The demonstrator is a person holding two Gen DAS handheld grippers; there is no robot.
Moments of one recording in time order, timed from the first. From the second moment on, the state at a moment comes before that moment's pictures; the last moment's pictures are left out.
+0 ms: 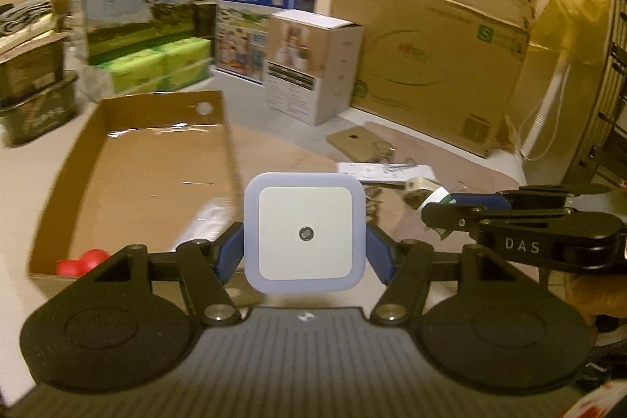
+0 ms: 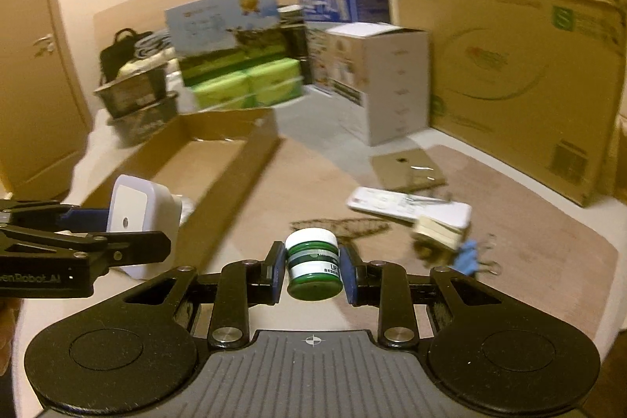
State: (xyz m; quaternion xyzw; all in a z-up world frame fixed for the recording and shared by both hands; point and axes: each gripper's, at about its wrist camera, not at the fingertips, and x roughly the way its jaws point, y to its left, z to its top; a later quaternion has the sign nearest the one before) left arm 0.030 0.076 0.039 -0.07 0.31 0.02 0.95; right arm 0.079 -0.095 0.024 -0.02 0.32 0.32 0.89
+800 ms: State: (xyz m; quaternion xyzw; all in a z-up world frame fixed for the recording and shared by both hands) left arm 0.005 0.216 0.042 -0.09 0.31 0.14 0.94; right arm 0.081 0.041 0.034 -0.06 0.31 0.40 0.86
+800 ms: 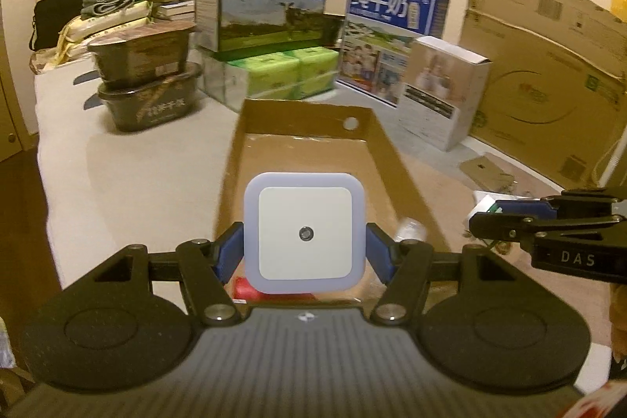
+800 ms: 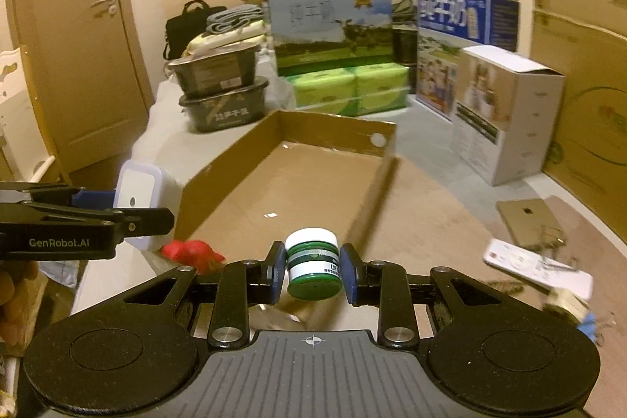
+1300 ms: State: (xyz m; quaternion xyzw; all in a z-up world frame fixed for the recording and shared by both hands) left arm 0.050 0.246 0.021 -0.08 0.33 0.12 0.93; right arm 0.135 0.092 0.013 -0.04 0.34 0.41 0.85
